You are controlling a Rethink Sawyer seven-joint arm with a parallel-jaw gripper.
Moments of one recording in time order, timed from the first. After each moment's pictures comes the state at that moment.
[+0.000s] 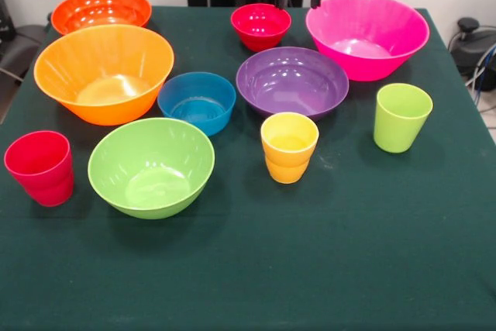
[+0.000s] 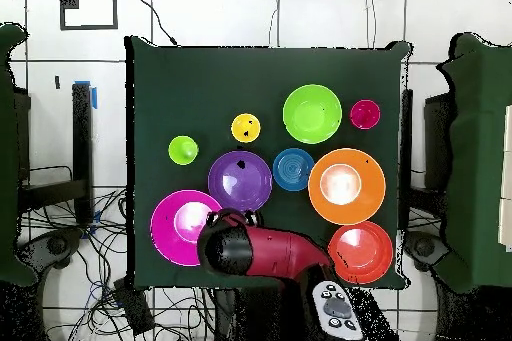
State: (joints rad) arm -0.28 -0.81 0.08 2.15 -0.07 0.19 1.57
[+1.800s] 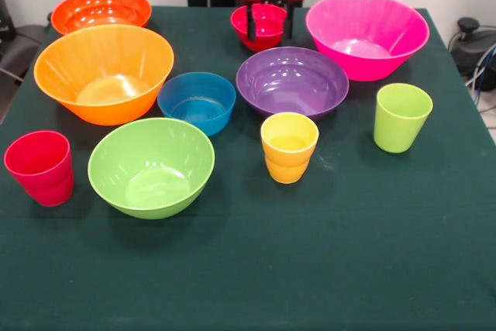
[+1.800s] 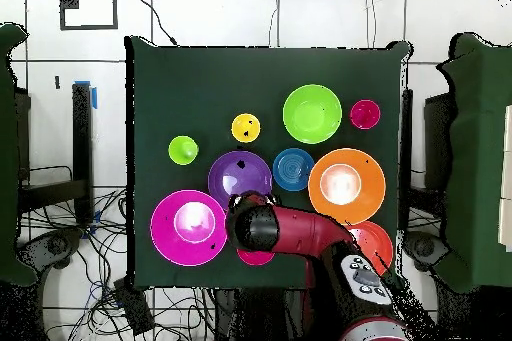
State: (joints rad) arm -0.38 -0.69 0.10 2.03 -0.13 0.19 1.57
